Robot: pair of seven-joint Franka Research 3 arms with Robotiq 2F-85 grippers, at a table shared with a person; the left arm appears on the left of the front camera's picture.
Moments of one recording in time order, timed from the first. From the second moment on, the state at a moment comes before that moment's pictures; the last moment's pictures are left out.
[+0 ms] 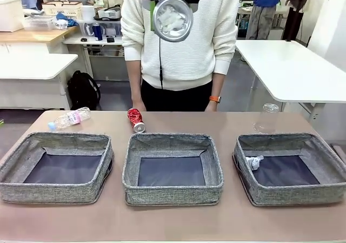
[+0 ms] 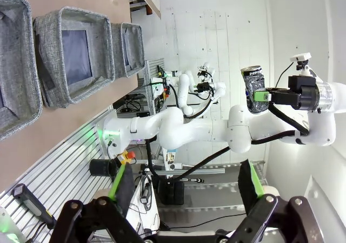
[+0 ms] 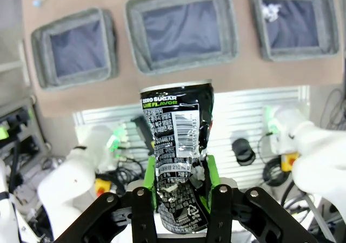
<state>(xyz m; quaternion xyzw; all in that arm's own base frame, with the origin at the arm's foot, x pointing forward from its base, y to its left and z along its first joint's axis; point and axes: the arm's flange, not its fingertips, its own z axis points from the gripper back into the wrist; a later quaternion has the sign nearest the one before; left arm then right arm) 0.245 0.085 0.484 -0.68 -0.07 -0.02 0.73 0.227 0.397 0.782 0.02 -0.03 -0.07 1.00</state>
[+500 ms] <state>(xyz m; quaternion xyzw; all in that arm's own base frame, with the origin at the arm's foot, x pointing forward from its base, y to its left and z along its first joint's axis) 0.245 0.085 0.484 -0.68 -0.07 -0.02 0.73 0.227 0.397 0.782 0.02 -0.03 -0.07 1.00</state>
